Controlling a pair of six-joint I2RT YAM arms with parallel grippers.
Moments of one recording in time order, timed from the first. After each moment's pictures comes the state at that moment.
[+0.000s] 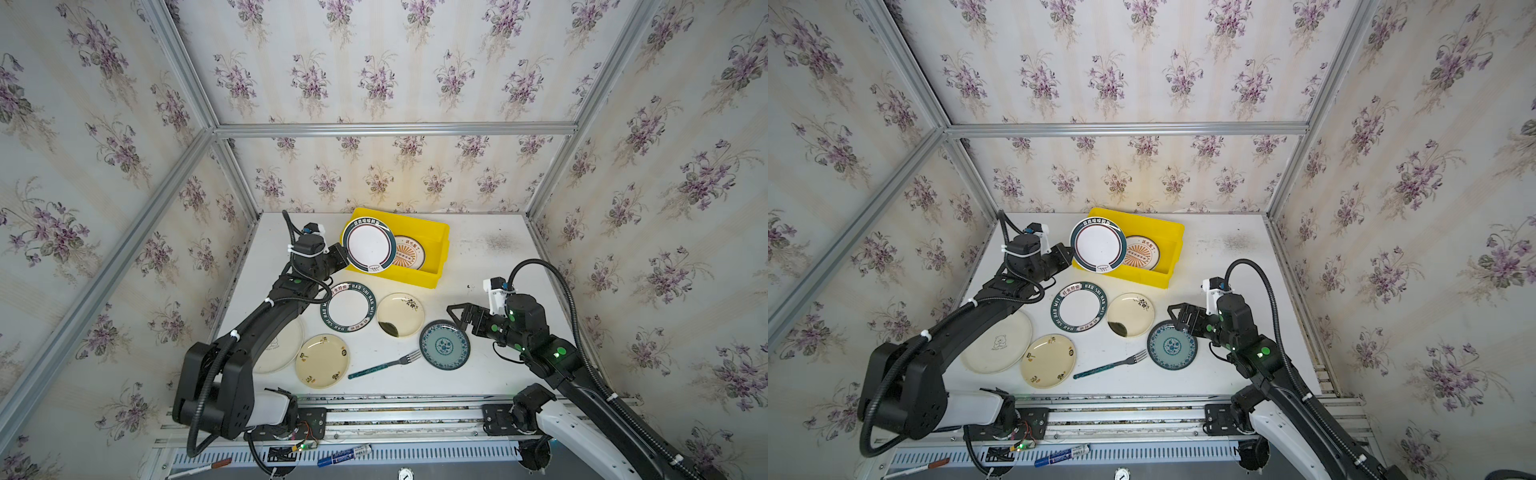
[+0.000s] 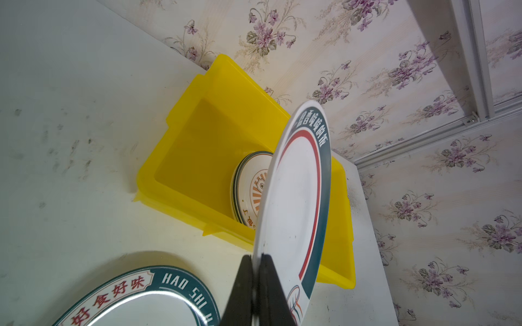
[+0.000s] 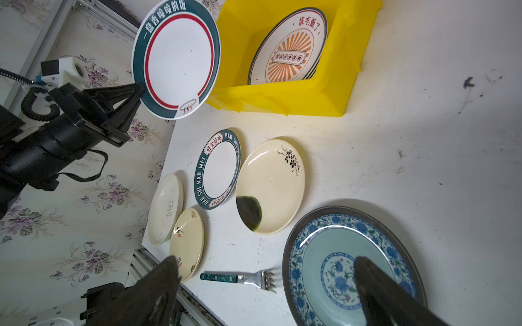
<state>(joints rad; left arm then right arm) -0.26 1.42 0.95 0.02 0.14 -0.69 0.44 0.64 0.52 -0.42 -0.25 0.72</state>
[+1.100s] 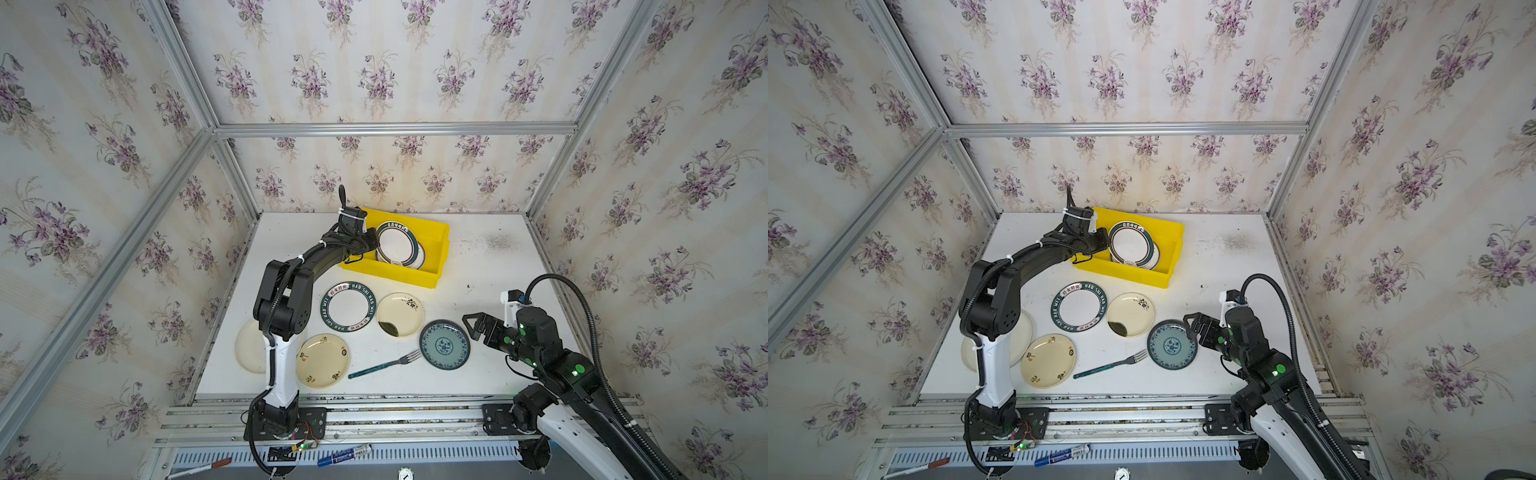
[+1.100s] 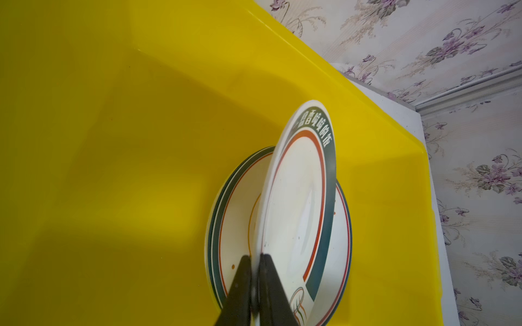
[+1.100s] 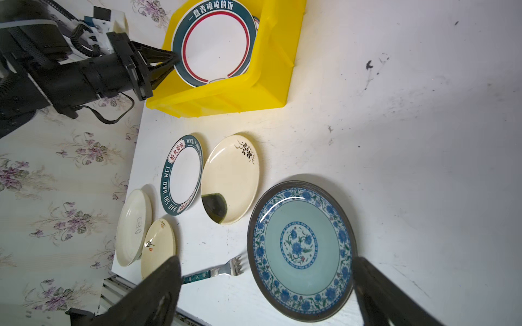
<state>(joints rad) -0.33 2.09 1.62 -0.27 0.19 -0.54 0.44 0.51 0.53 -0.68 -0.10 0.76</state>
